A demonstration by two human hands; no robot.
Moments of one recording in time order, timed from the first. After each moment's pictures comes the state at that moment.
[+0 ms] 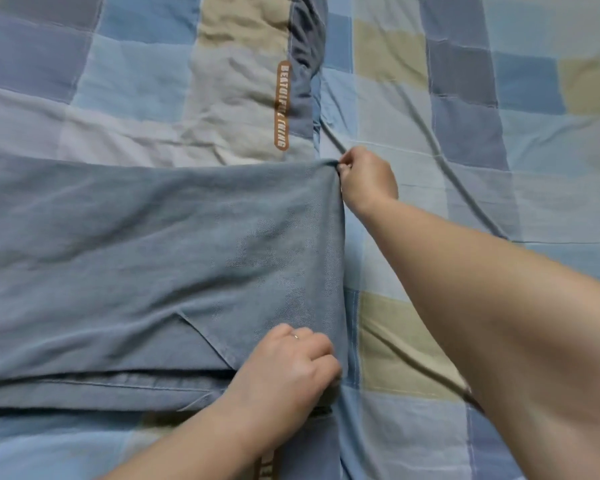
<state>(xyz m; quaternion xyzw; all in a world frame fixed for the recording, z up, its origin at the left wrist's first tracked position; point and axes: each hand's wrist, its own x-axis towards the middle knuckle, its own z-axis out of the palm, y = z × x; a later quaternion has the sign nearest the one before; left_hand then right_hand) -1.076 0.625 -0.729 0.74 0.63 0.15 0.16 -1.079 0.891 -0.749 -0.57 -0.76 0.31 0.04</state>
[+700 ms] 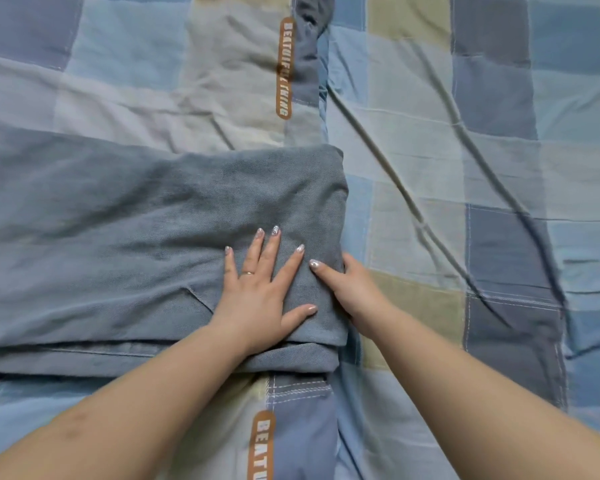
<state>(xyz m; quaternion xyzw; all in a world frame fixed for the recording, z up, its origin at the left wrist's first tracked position) -1.109 0.642 -0.784 0.56 0.79 -0.08 0.23 -0.990 0.757 -0.792 -0.53 -0.48 0.70 0.02</state>
